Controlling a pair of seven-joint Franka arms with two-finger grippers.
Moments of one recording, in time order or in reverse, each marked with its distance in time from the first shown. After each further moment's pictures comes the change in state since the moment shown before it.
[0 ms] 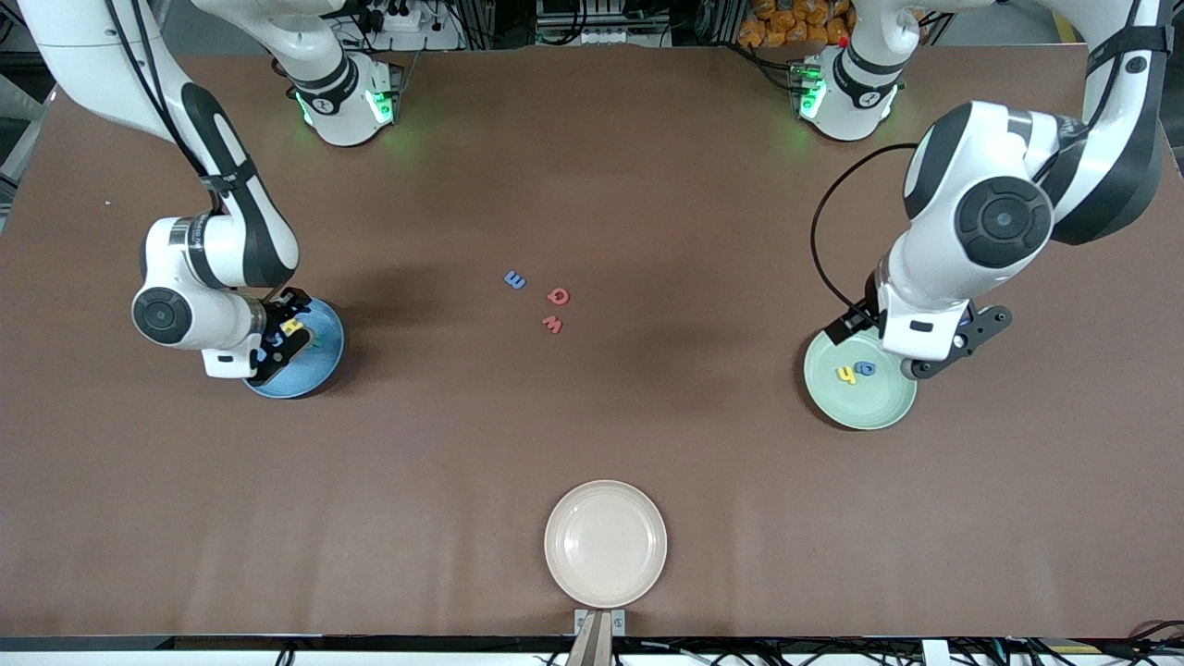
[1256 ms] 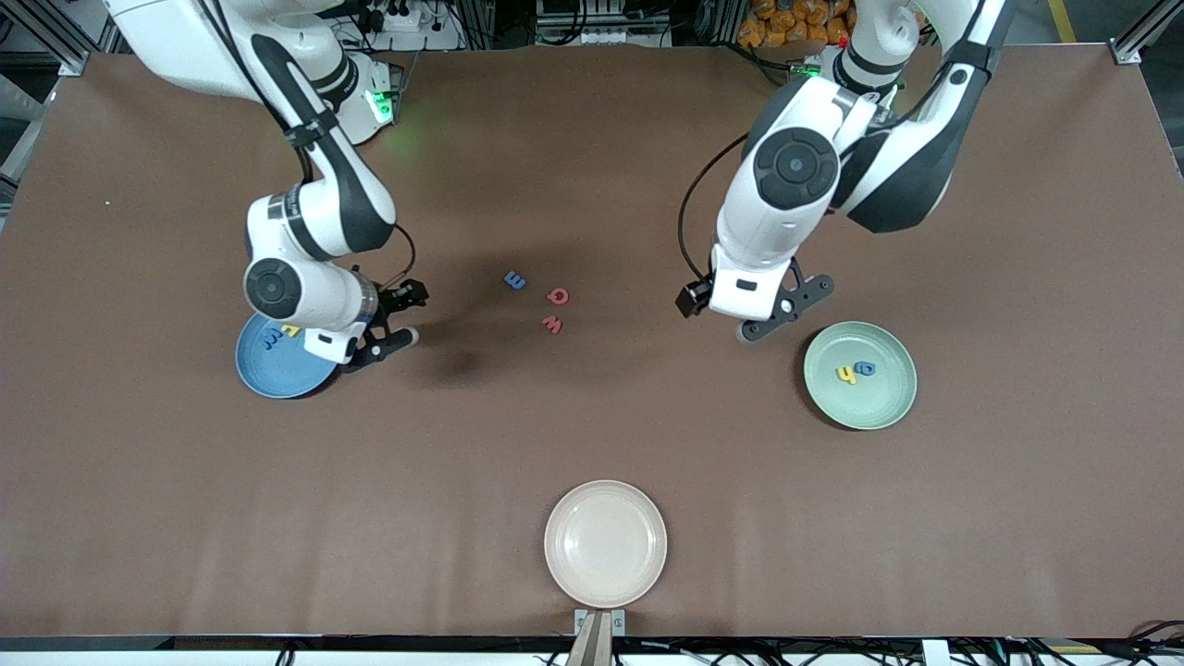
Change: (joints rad) left arm -0.244 0.102 0.000 0.060 -0.045 0.138 -0.285; right arm 0.123 -0.050 0.237 0.040 0.234 0.005 0.567
